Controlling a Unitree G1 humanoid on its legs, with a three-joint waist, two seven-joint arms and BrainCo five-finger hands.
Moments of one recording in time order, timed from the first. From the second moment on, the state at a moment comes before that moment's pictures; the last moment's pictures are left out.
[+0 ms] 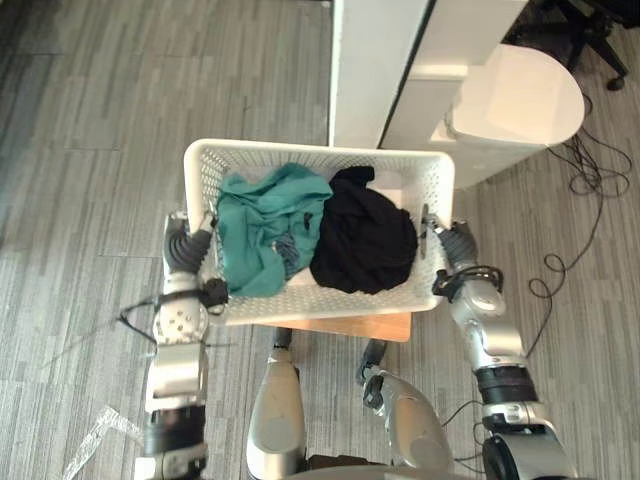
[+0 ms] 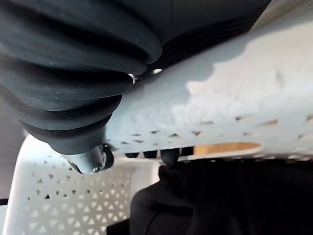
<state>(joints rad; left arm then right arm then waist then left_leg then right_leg) -0.07 0.10 0.20 -0.20 -0.01 0.03 0.13 -0.30 -0.15 -0.13 0.13 0.22 0.09 -0.07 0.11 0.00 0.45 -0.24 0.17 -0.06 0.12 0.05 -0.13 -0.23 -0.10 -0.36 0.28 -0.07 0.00</state>
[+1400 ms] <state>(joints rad) 0.30 0.01 0.25 -0.33 -0.12 0.01 0.19 -0.32 -0.06 0.06 0.24 0.07 0.11 -0.13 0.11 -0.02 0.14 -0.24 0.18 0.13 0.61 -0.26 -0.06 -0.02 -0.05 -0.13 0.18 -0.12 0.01</state>
